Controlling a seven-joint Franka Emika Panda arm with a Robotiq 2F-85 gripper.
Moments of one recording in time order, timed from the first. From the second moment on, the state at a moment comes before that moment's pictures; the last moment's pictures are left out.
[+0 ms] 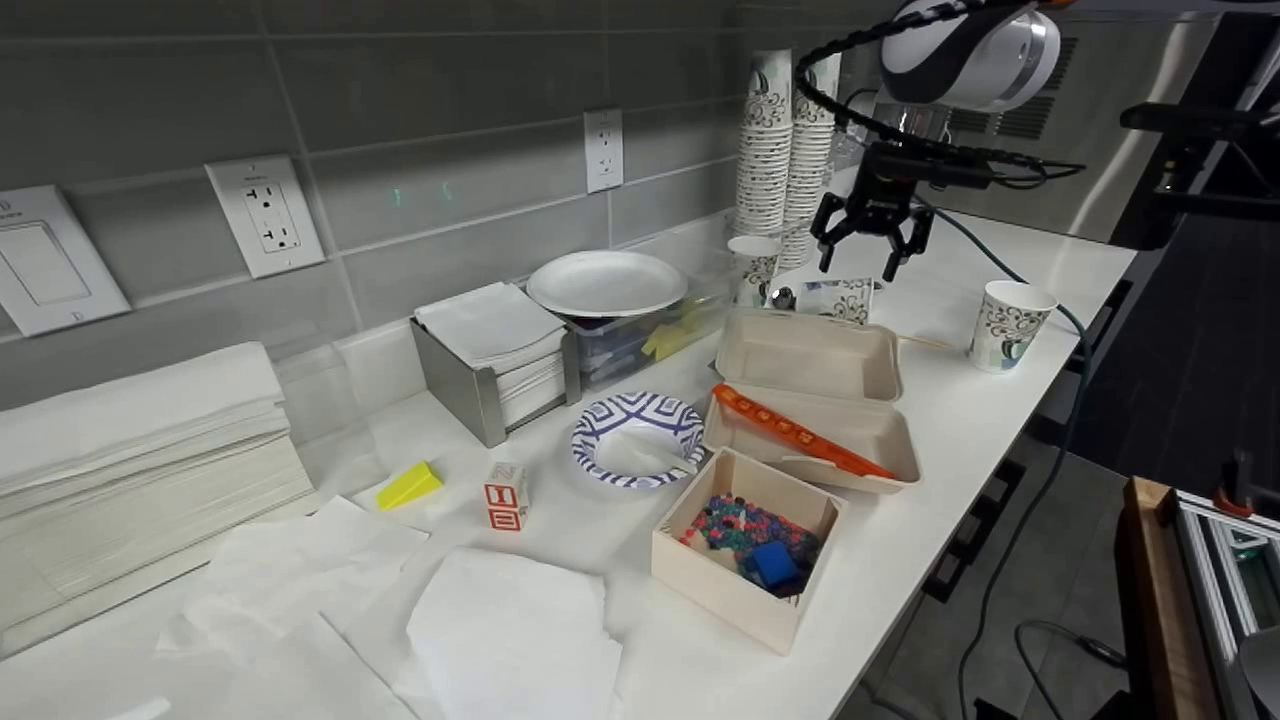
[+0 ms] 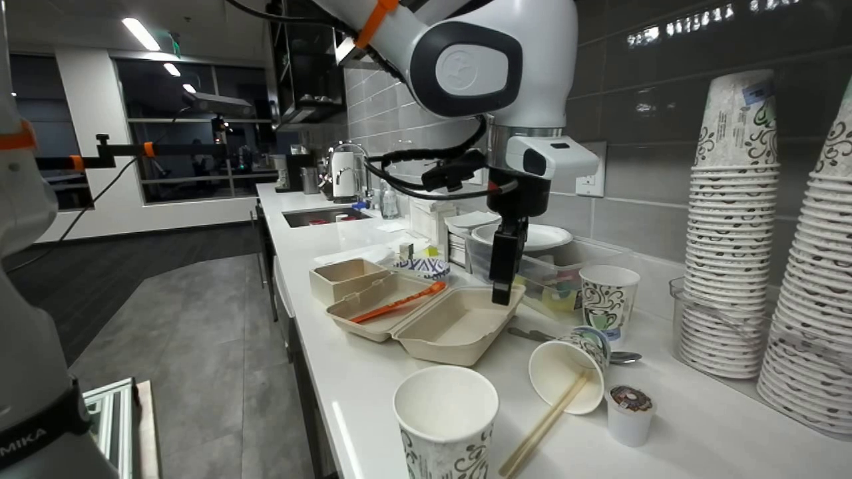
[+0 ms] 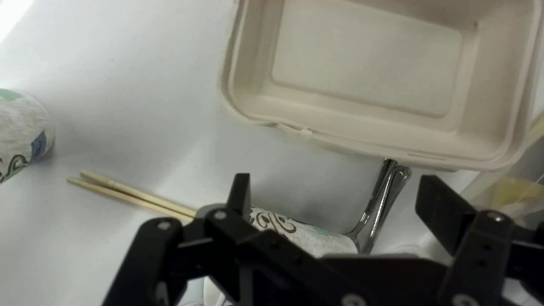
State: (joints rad) arm -0.24 0.14 -0.25 -2.10 0.23 2.21 0.41
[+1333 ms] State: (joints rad) arm -0.42 0.34 -0.26 -2.05 0.91 2.35 -0.08
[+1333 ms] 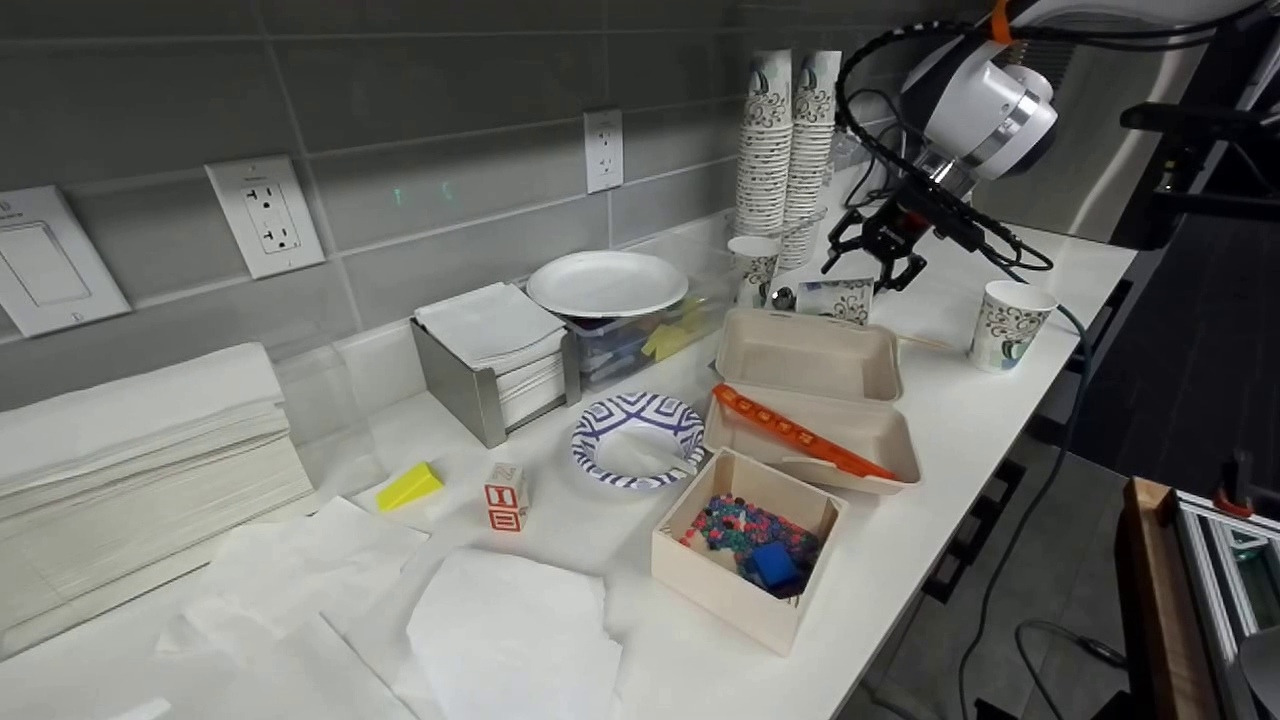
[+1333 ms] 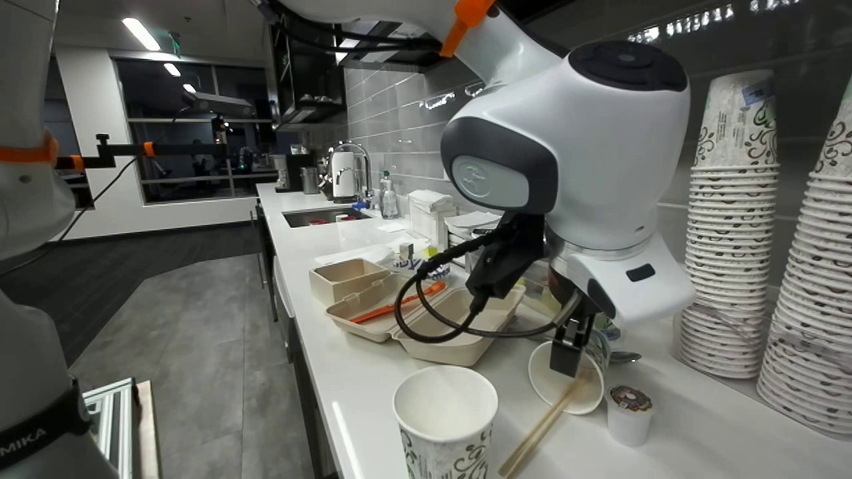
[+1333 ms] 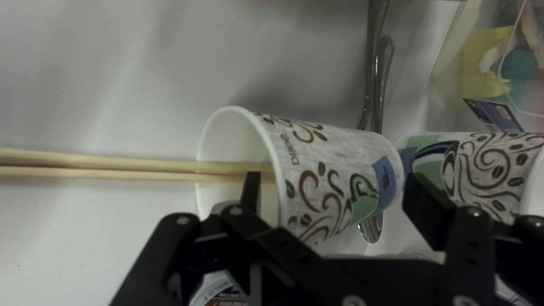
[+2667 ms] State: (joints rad) arm -0.44 0.35 -0.26 -2.00 1.06 2.31 -0.19
